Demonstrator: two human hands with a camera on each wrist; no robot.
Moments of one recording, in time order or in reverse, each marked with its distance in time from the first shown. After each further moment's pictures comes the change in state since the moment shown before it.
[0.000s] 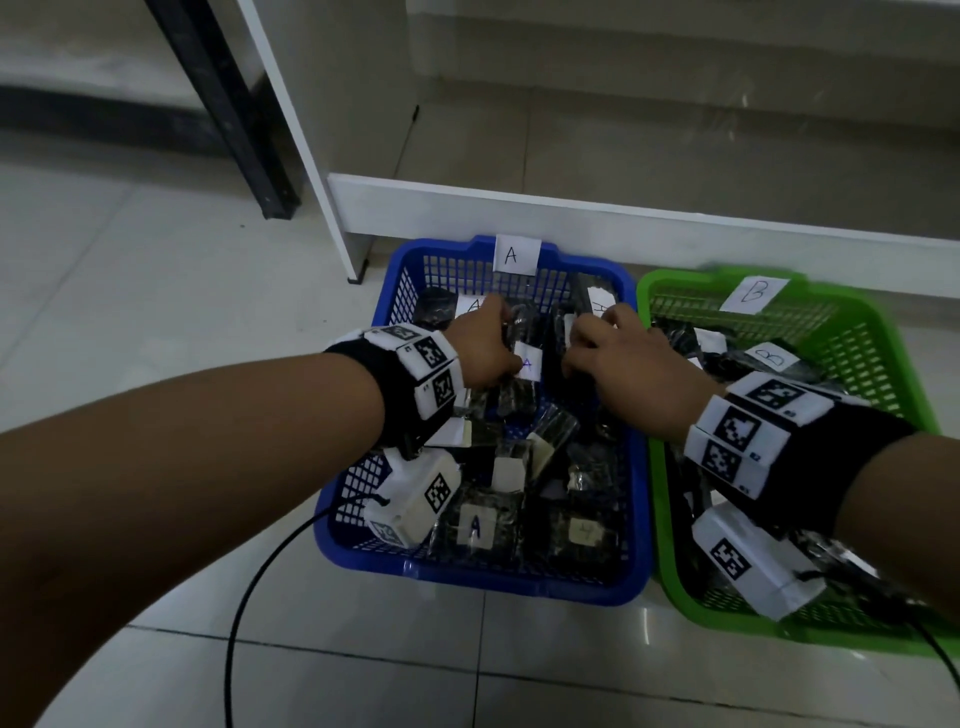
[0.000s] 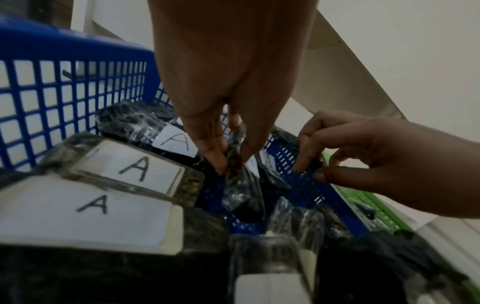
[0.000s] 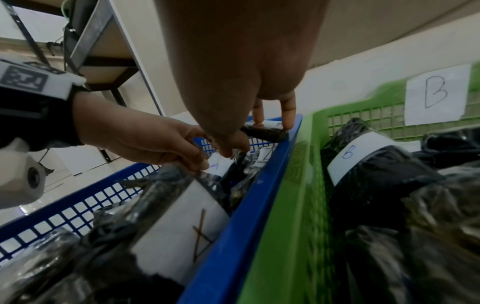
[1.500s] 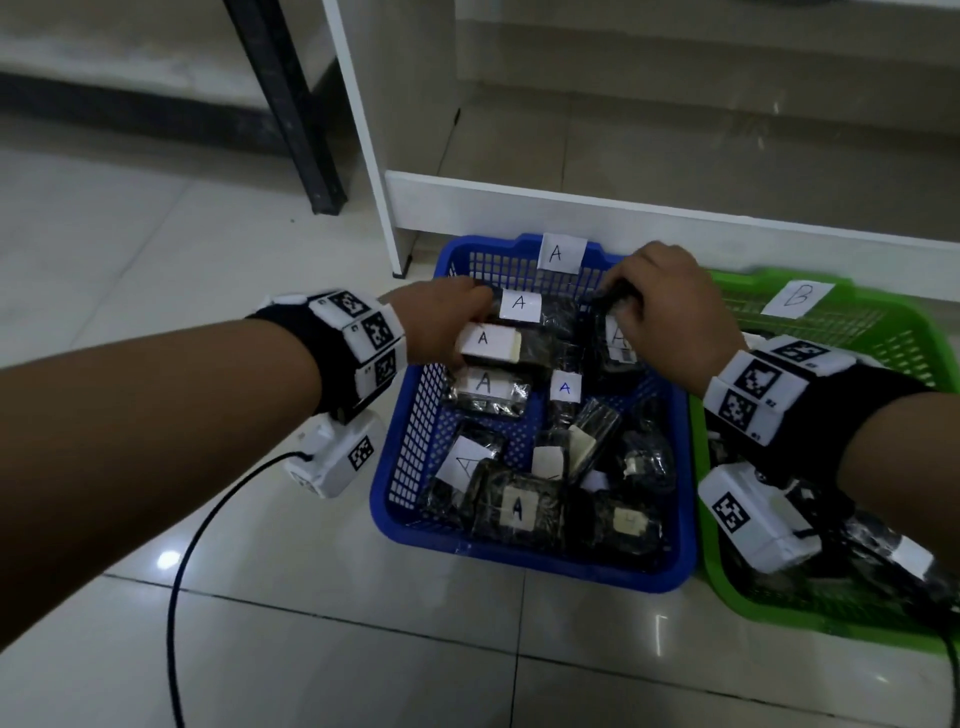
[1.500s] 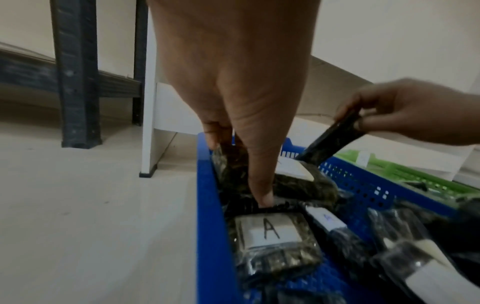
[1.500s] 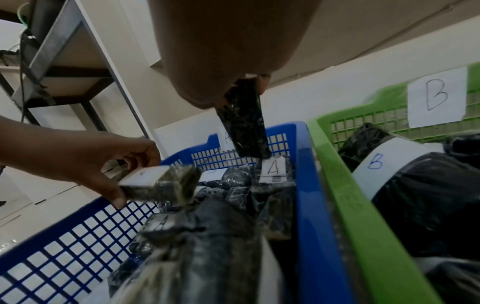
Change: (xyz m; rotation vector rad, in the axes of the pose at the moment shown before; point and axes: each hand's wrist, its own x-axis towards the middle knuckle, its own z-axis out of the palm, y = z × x) left_hand -0.041 -0.042 -0.073 0.697 -0.018 0.280; right_hand 0.031 -0.001 -0.014 0.270 0.545 0.080
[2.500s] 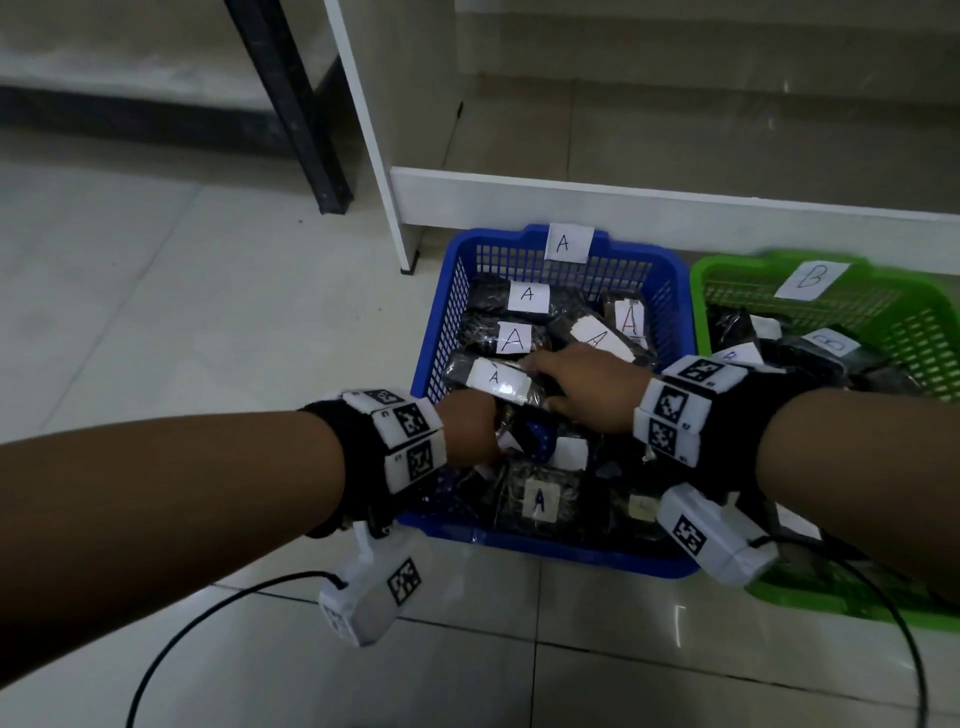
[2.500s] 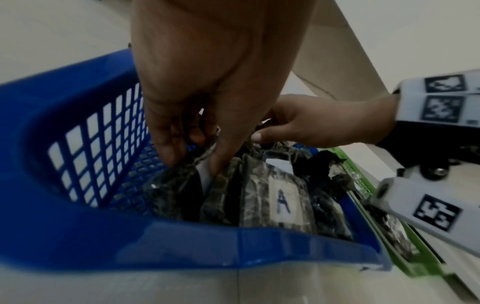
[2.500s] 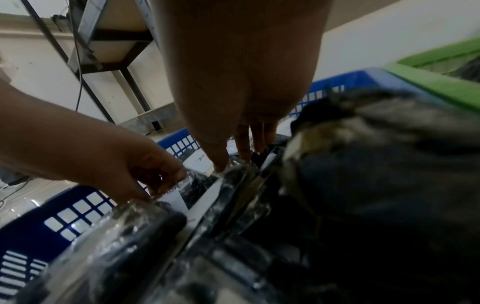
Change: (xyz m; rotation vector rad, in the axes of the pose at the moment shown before) left_hand -0.036 0.056 0.065 -0.366 -0.345 -0.249; right_hand -0.019 -0.057 0.046 0.058 -0.753 -0.009
